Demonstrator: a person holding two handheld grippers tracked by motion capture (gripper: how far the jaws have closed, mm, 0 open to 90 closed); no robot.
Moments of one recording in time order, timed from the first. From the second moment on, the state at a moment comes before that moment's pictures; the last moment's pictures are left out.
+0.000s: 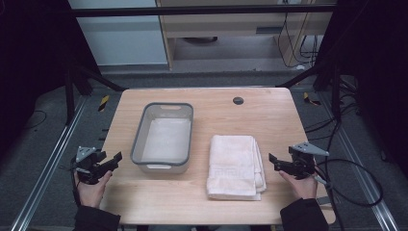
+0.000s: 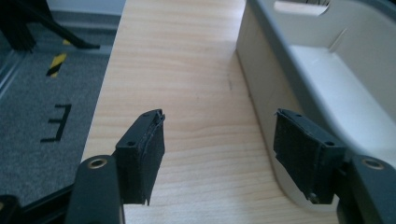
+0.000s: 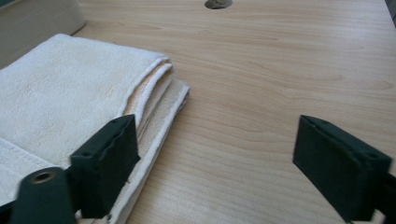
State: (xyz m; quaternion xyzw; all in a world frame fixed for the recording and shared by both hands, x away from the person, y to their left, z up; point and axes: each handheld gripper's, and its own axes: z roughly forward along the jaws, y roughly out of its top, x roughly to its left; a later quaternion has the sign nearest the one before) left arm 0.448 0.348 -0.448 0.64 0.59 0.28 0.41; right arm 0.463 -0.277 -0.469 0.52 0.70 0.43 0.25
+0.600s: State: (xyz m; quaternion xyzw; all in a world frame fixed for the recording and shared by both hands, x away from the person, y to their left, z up) left arm 0.439 0.328 -0.427 0.65 0.54 0.29 0.45; right arm 0.462 -0.274 -0.454 0.51 0.70 0.43 0.24
